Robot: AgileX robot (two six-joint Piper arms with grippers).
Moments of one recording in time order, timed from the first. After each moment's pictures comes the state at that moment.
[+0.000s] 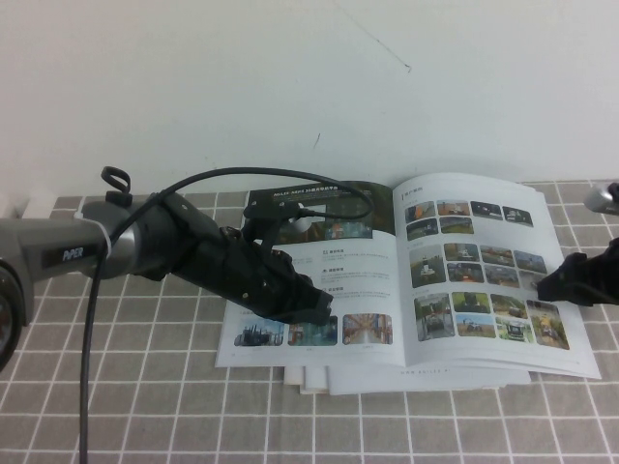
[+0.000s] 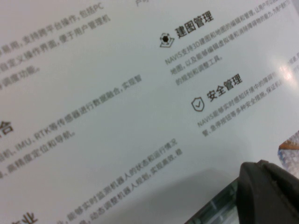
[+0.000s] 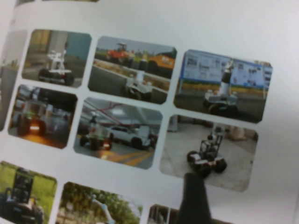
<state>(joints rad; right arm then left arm) -0.09 1.99 -1.08 1.08 0.57 -1.11 -0.33 2.09 -1.34 -1.00 0.69 0.89</state>
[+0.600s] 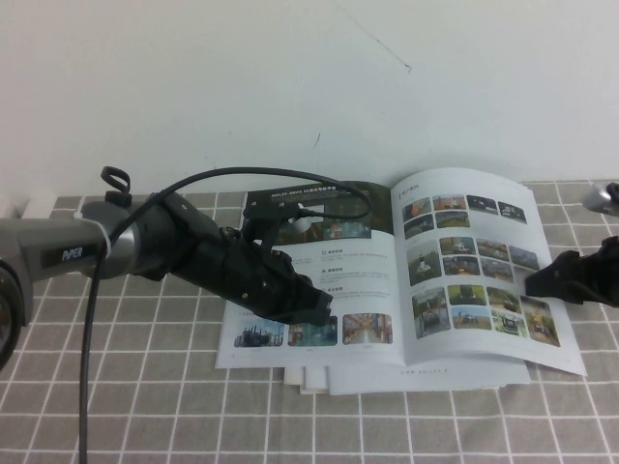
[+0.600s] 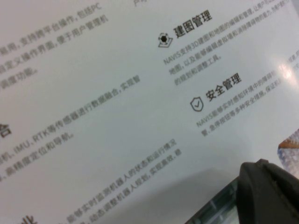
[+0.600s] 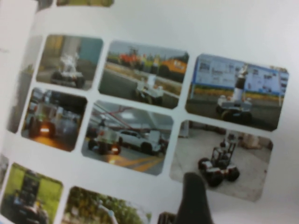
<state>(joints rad) -0.10 2.03 -1.08 1.24 0.63 -1.27 -0.33 2.09 -1.34 -1.00 0.69 0.88</state>
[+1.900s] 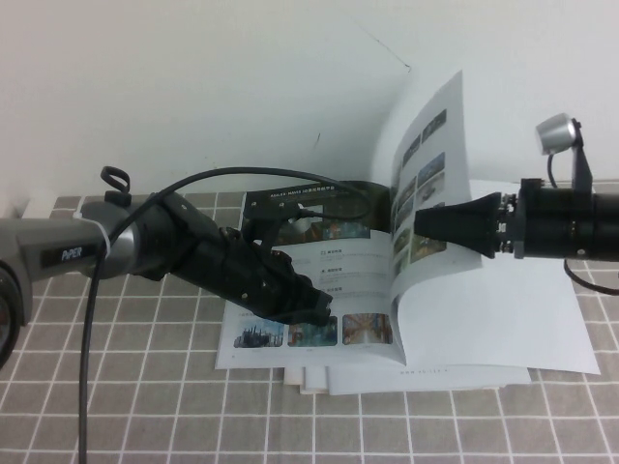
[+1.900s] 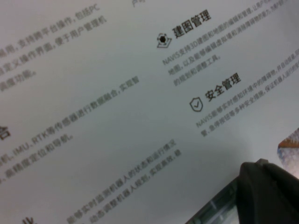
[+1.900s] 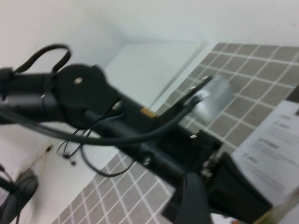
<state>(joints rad) 0.08 1.95 -1.08 1.70 1.19 -1.63 -0.33 2.09 -1.34 -0.99 0.69 0.88</state>
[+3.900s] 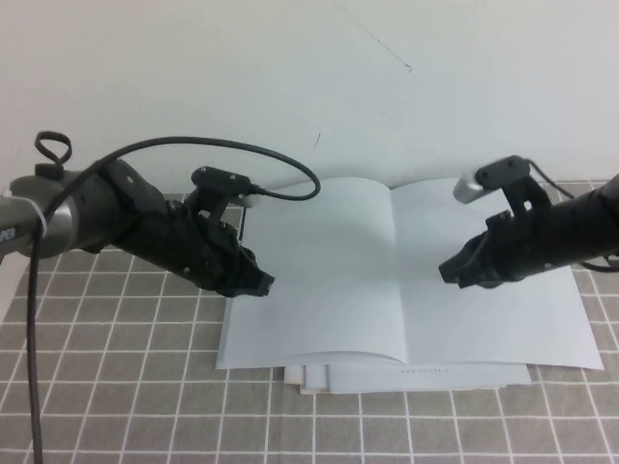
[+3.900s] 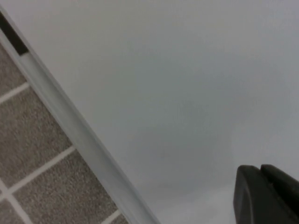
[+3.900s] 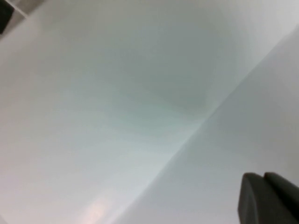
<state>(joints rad) 0.19 2.01 -1.25 1.08 0.62 -1.28 -0.22 1.99 -1.35 -0.78 0.66 0.88</state>
